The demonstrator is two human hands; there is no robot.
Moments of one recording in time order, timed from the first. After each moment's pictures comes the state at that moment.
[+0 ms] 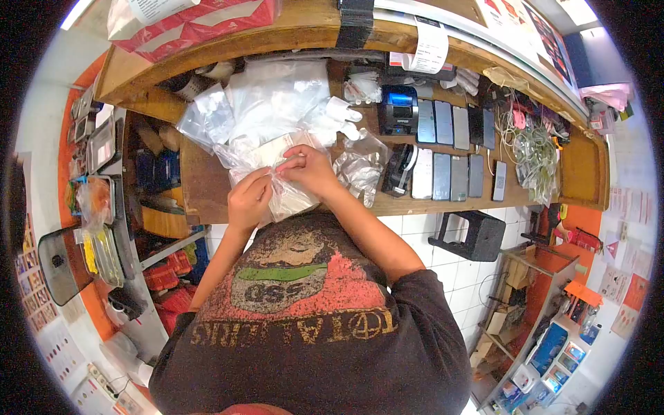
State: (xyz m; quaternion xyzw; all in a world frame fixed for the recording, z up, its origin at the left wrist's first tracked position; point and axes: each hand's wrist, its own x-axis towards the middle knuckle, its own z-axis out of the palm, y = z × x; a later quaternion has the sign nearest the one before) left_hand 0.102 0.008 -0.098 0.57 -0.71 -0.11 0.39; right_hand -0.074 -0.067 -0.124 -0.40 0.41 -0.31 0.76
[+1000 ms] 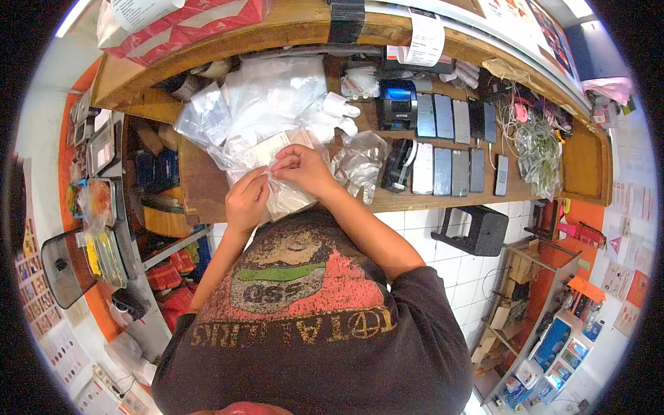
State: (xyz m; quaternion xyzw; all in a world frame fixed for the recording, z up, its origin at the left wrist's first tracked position) left_hand 0.097 0.008 -0.093 0.57 -0.73 -0.10 0.37; right_hand -0.075 -0.066 -0.125 -0.41 0.39 -0.31 0.76
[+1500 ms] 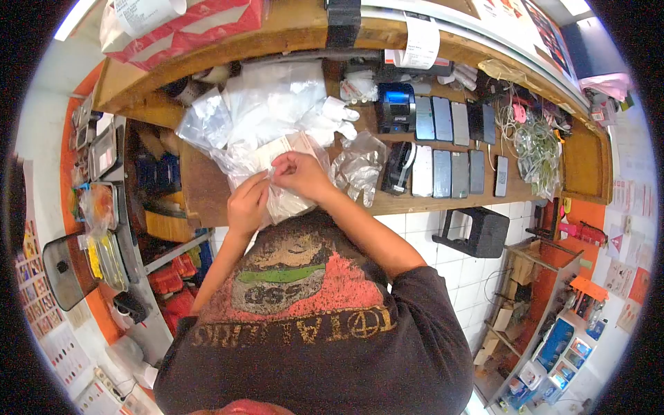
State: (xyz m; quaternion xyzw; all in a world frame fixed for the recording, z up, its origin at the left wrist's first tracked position) left_hand 0.098 0.012 -0.095 0.57 -0.73 -0.10 0.35; right_hand -0.070 -0.062 -0.125 -0.47 0.40 -0.29 0.73
